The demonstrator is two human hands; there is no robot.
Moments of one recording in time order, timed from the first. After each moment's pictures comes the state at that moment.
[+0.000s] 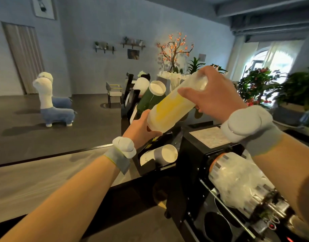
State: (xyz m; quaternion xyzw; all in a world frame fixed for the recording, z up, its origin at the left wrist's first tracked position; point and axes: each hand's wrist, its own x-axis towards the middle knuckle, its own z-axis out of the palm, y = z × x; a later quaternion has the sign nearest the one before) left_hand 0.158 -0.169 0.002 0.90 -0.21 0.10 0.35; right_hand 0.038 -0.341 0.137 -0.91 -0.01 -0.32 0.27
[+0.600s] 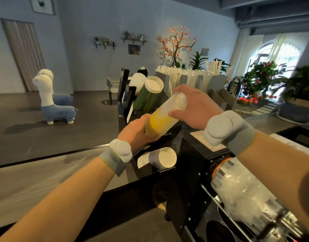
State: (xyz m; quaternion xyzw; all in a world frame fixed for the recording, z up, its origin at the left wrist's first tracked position) left_hand 0.207 -0.178 -0.032 0.90 -0.24 0.12 0.35; right_hand 0.100 -0.356 0.099 -0.96 -0.06 -0.19 0.19
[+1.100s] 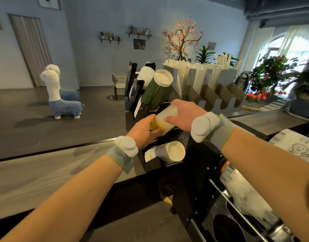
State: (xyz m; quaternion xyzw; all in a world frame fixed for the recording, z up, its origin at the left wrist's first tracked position) left_hand 0.194 -0.174 -0.033 0.91 -0.19 0.03 0.38; right_hand 0.129 -0.324 0.065 -0.99 -0.02 -0.08 0.10
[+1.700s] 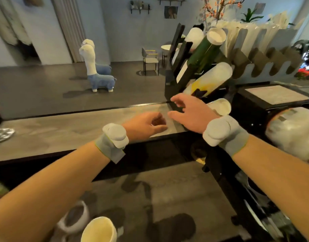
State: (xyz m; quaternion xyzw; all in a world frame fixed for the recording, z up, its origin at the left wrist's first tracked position) left_hand 0.055 -0.019 -0.060 0.94 -0.20 -0.07 0.28; right_hand 0.038 -0.206 -0.019 -0.95 -0.16 -0.08 0.27
